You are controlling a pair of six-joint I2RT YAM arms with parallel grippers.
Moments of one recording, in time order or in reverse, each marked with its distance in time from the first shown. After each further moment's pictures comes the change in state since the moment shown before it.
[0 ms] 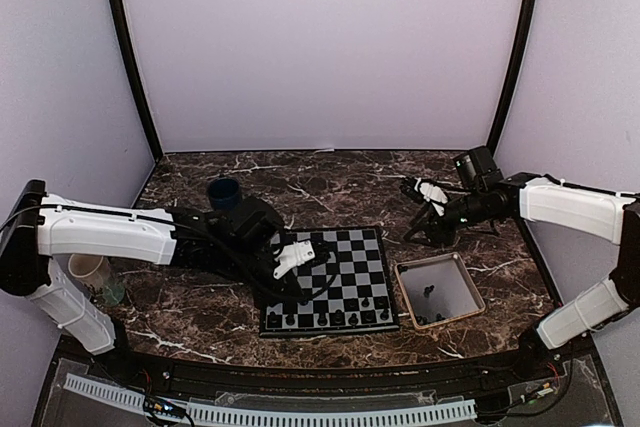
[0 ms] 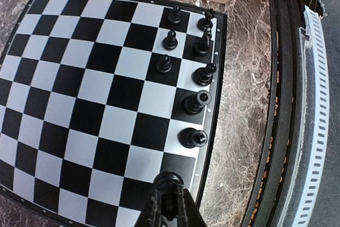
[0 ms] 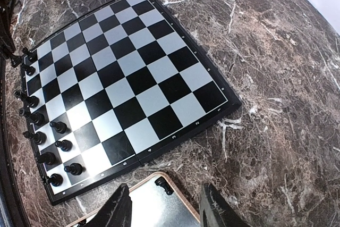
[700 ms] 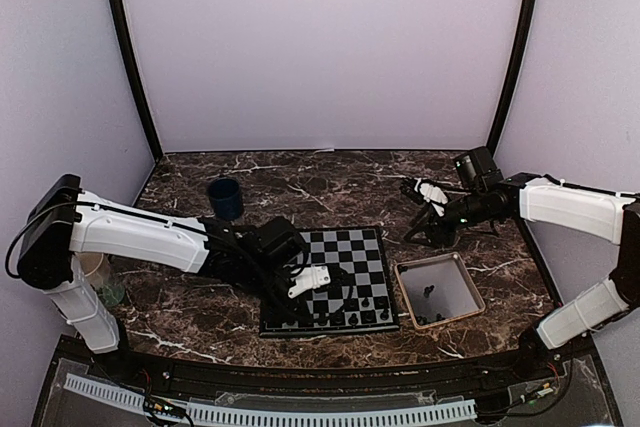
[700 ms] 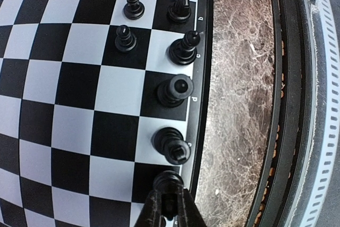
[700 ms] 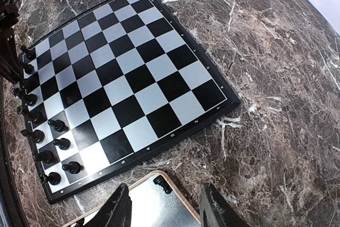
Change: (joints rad) left arm -0.054 0.169 0.049 -0.034 0.016 0.051; right arm 0.000 0.000 -0.005 0.000 0.007 -0.008
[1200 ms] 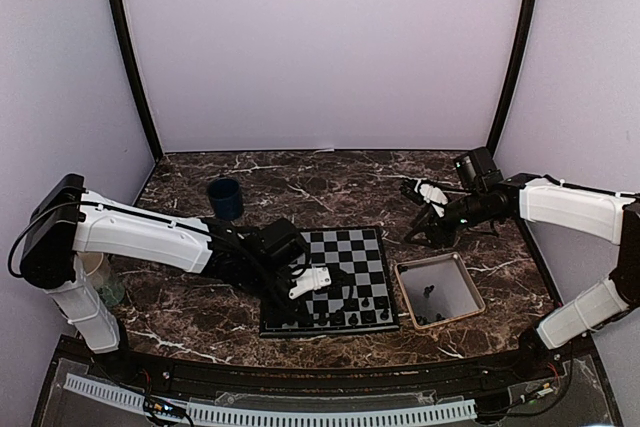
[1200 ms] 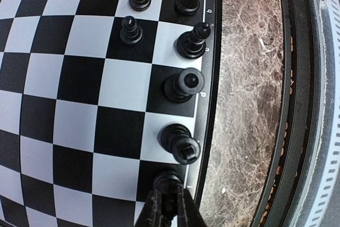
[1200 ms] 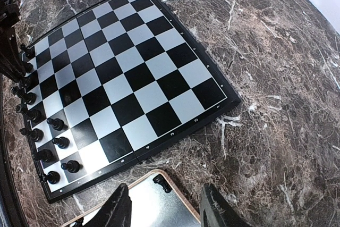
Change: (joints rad) left arm -0.005 0.022 0.013 -0.018 -0.023 0.004; right arm 0.000 0.000 -0.003 0.000 0.004 -0.004
